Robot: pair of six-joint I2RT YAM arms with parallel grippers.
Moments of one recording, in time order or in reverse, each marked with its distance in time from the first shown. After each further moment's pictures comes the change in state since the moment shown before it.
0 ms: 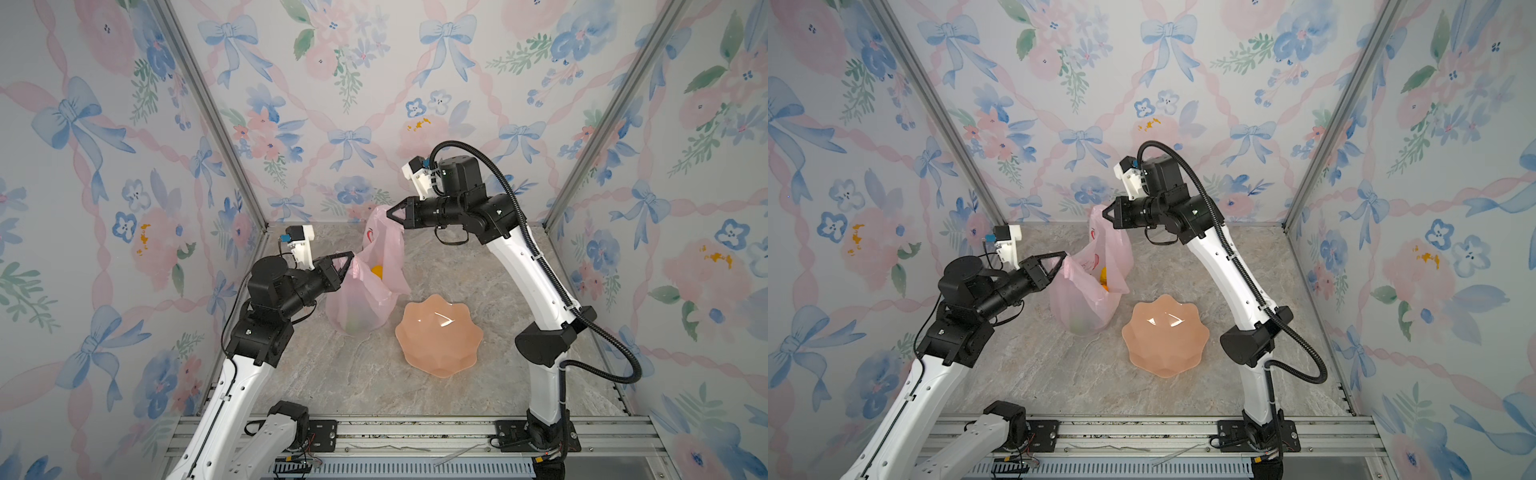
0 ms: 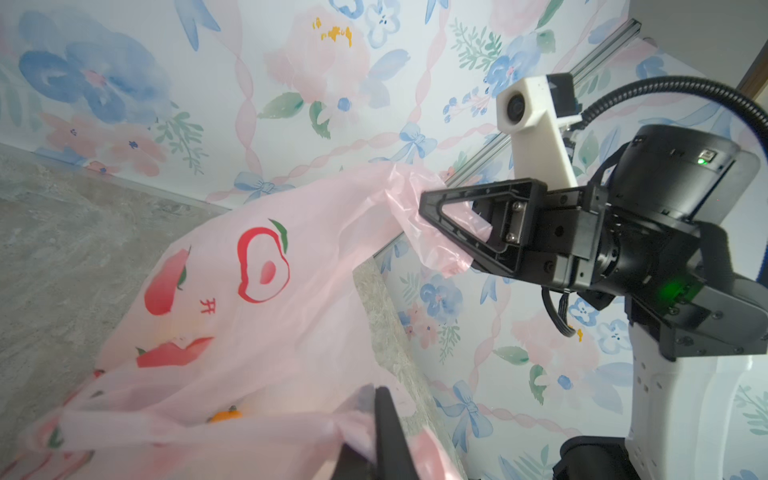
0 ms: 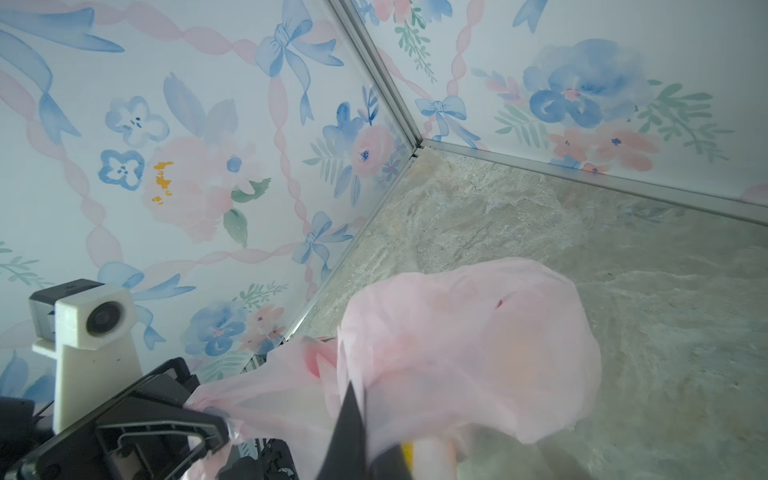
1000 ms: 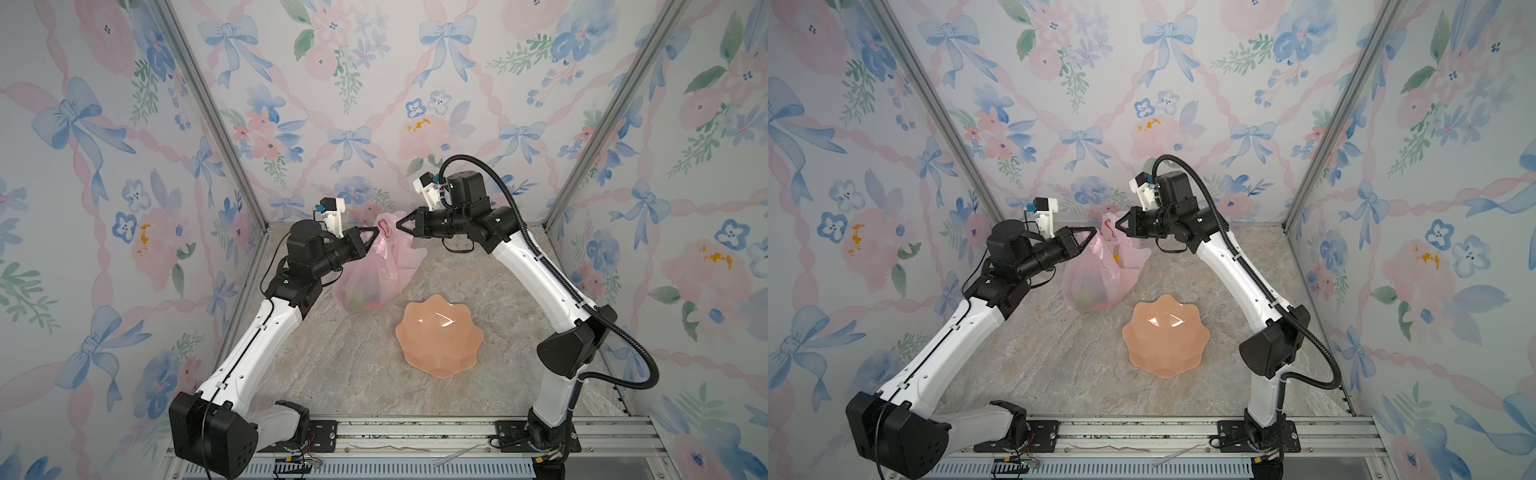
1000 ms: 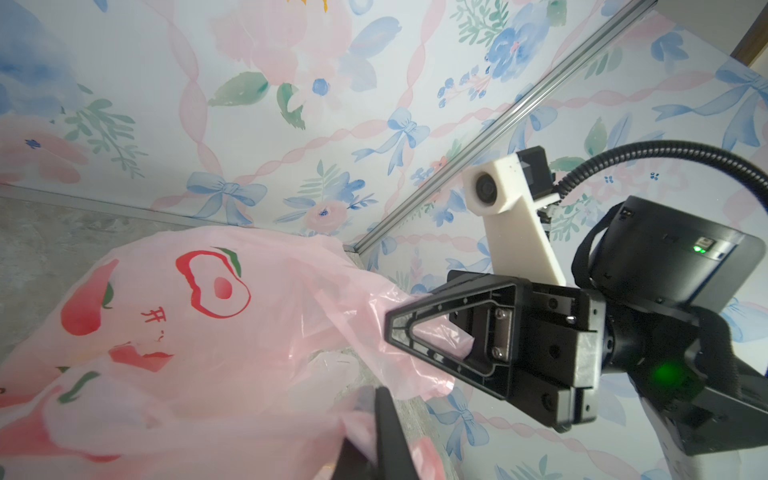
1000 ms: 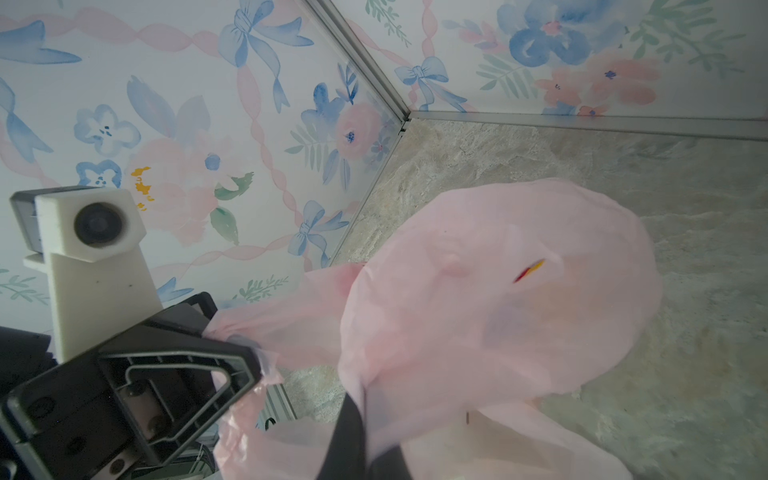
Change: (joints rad) left arm -0.096 0.334 0.093 0.235 0.022 -0.008; right arm -0.073 -0.164 -0.471 0.229 -0.079 0.053
